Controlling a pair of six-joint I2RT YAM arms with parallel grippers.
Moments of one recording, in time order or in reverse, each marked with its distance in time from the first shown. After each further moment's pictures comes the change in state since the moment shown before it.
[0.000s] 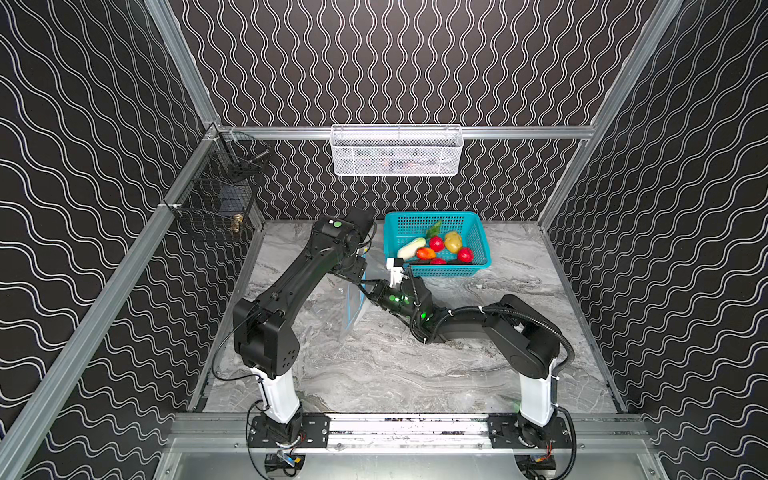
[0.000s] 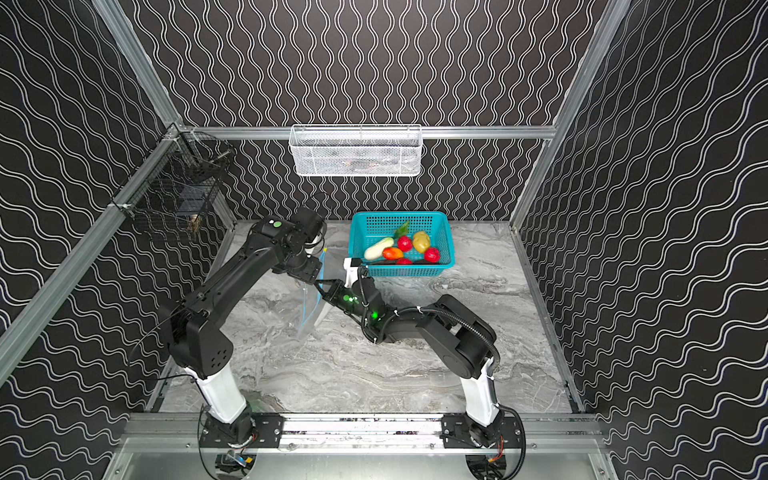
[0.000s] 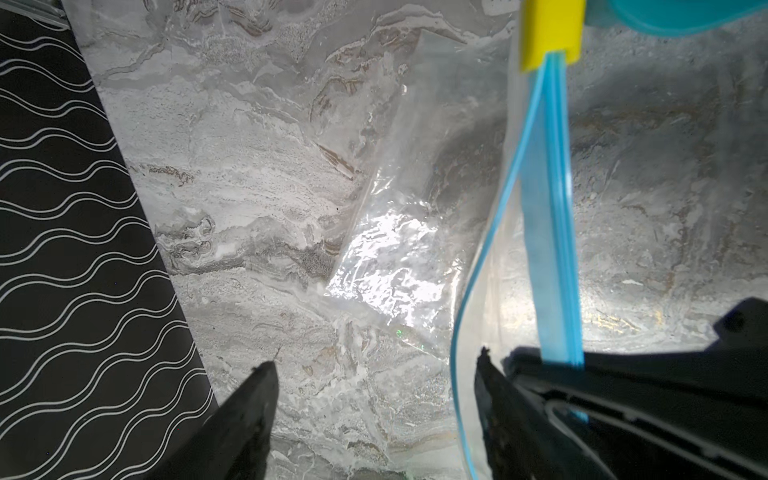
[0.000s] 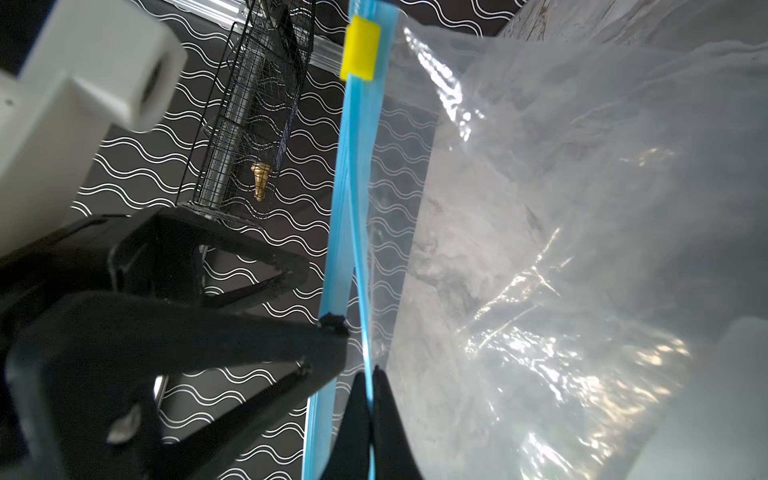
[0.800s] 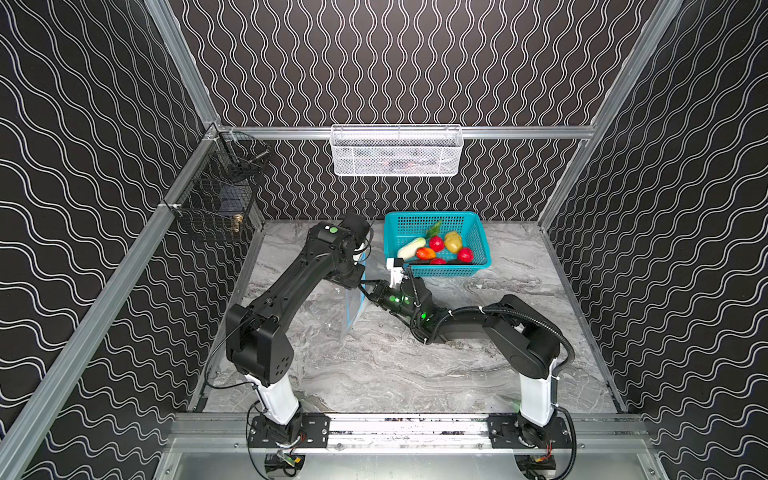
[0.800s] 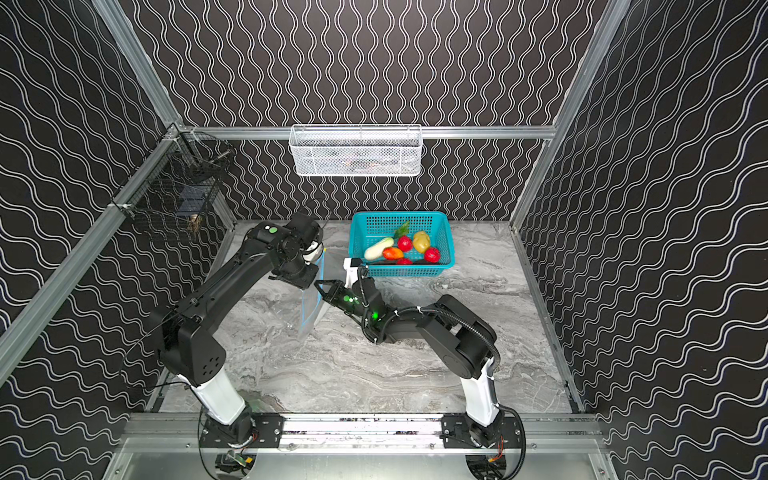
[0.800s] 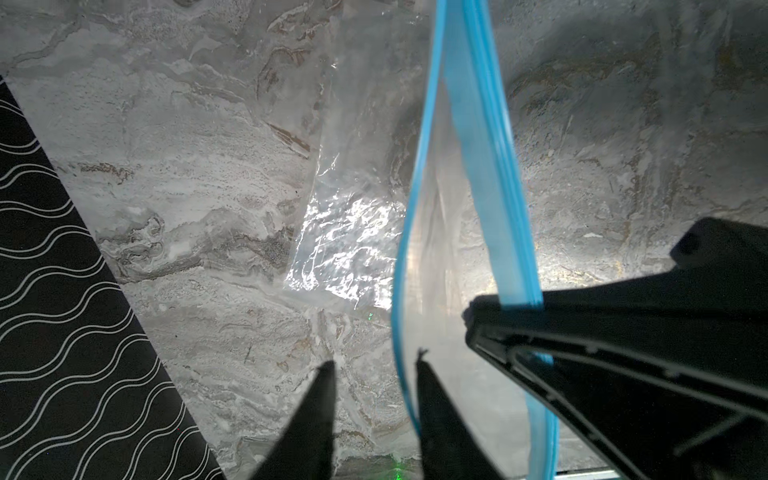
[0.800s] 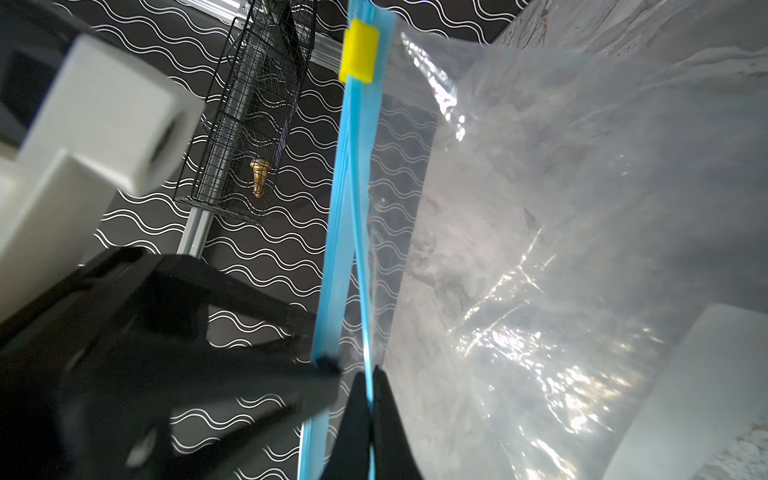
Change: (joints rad) left arm 0.006 -0.055 -0.097 0.038 0.113 0.051; right arm 0.000 -0.005 -0.009 0.004 -0.002 -0.019
